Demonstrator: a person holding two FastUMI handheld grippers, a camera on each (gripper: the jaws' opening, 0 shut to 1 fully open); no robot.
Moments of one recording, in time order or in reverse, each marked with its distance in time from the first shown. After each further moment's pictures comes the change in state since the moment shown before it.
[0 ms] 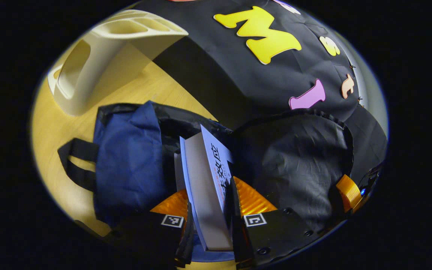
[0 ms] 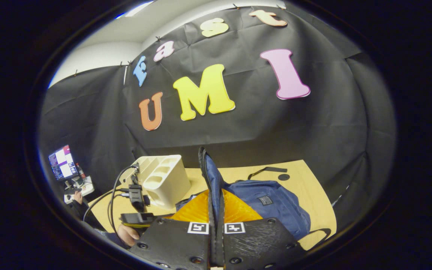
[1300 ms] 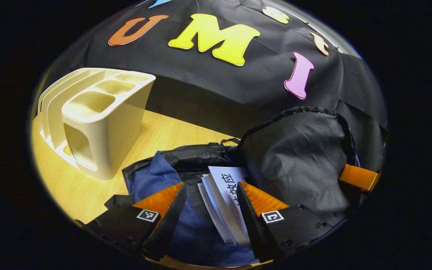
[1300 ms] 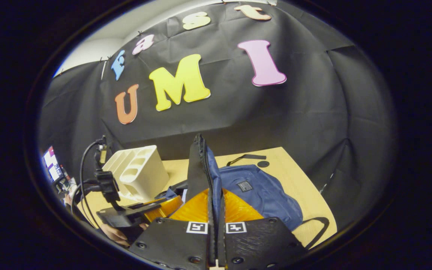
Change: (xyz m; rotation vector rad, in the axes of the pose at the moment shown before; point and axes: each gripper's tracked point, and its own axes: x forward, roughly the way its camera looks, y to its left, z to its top) left arm -0.029 0.018 0.048 0.497 -0.156 0.261; right arm 0.004 -0.027 -0.036 0.035 0.051 -0.191
